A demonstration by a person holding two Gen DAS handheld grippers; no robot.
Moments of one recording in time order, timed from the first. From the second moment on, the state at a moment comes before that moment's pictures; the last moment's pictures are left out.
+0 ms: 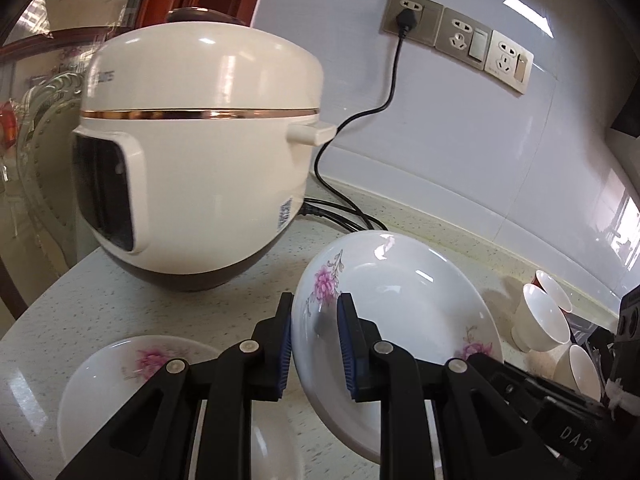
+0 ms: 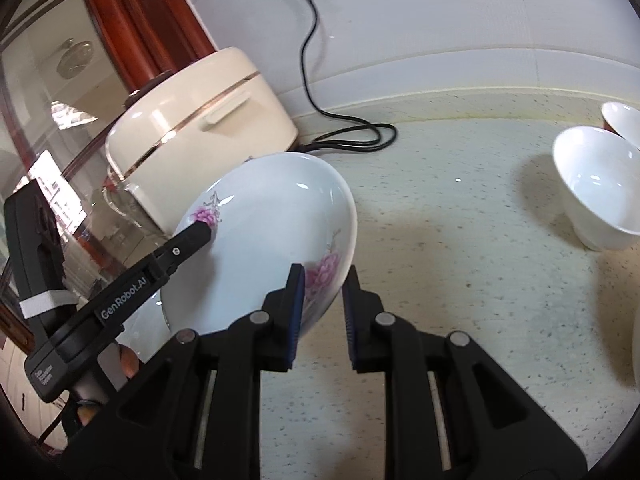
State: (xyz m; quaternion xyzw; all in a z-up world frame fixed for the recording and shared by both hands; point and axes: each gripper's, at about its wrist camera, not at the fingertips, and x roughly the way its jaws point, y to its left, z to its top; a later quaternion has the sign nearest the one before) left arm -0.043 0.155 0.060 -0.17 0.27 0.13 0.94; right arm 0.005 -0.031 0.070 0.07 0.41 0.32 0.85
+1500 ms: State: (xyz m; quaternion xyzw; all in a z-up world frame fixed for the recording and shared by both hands) left arm -0.145 0.210 0.051 -0.15 0.30 0.20 0.92; right arm -0.062 0.046 0.059 0.03 0.40 0.43 0.81
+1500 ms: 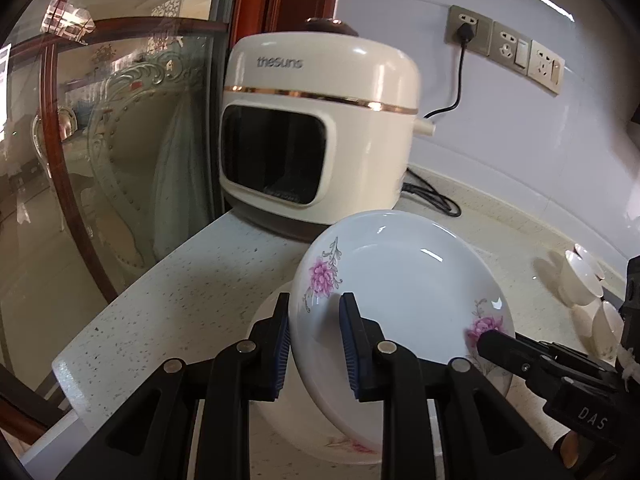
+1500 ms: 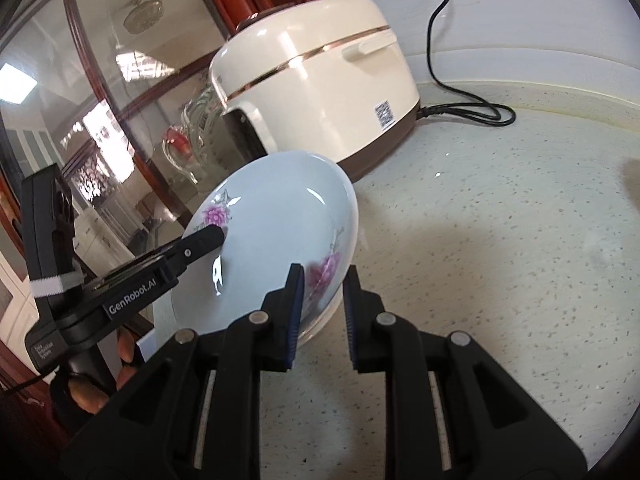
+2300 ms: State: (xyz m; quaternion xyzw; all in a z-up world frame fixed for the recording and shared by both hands) left arm -0.139 0.212 0.029 -0.12 0.32 0.22 0.91; right arm -0.072 0.062 0.055 -0.03 0.39 0.43 0.81
